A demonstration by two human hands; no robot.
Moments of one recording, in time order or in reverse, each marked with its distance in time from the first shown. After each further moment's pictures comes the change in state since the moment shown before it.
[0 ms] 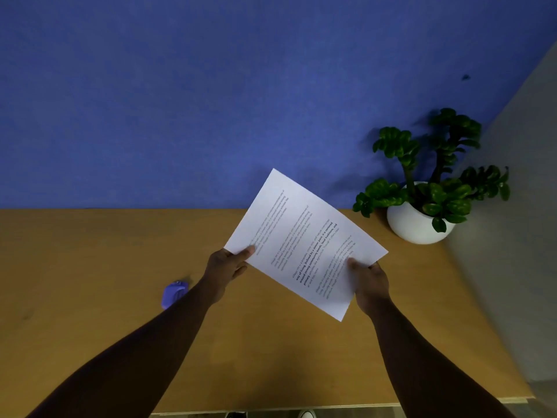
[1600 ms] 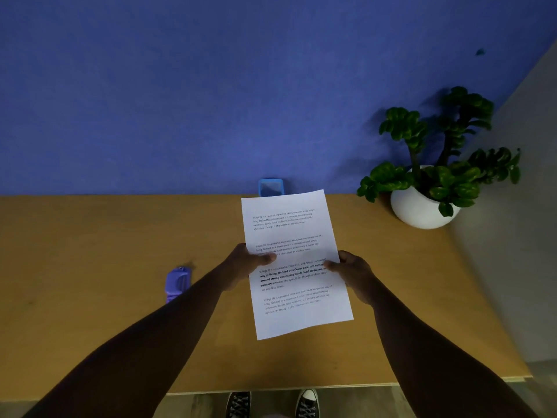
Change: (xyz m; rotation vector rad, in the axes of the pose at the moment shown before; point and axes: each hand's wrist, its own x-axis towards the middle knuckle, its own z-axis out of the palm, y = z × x) left_hand -0.005 -0.006 0.017 0.393 -0.308 -0.054; right_hand 0.000 0.011 0.015 -0.486 -0.285 0.200
